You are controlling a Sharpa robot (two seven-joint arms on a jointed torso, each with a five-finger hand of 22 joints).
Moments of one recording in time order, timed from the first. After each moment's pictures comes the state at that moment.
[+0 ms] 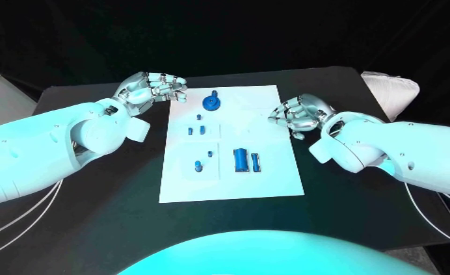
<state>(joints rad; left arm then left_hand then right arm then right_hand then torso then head) 1.14 -0.85 -0.04 1.37 -0.13 -0.06 0.36 1.33 -0.18 0.54 0.03 0.25 0.94 0.20 0.20 0.29 1.14 0.14 0.07 0.07 1.00 0.11 0.32 0.35 0.18 0.79 0.22 0.45 0.54 1.17 -0.97 -0.19 1.61 -0.61 -0.52 0.04 1.32 -0.18 0.30 0.25 0.22 0.94 0.12 0.33 0.43 1.25 0.04 0.94 1.22 1.42 -0.04 1.18 1.08 0.14 1.38 0.06 0.55 1.21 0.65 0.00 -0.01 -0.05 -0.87</state>
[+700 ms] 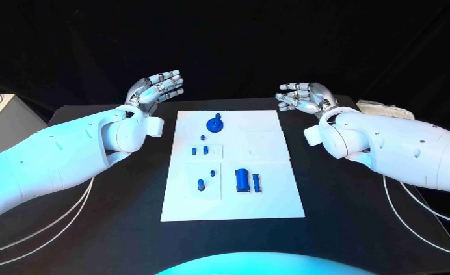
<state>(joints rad) 1.14 -0.71 -0.04 1.15 0.04 -0.19 0.47 1.18 -0.12 0.33 0.05 0.16 0.56 0.10 0.09 0.16 0.72 0.13 0.04 0.04 0.53 0.11 0.06 0.16 0.11 0.46 0.19 0.10 0.20 1.19 -0.78 -0.16 1.26 -0.31 -0.49 0.32 1.17 -0.14 0.32 0.13 0.12 0.57 0.13 0.12 0.22 0.99 0.09 0.06 0.14 0.97 0.06 0.15 0.28 0.12 0.91 0.13 0.04 0.28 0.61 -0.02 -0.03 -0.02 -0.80</state>
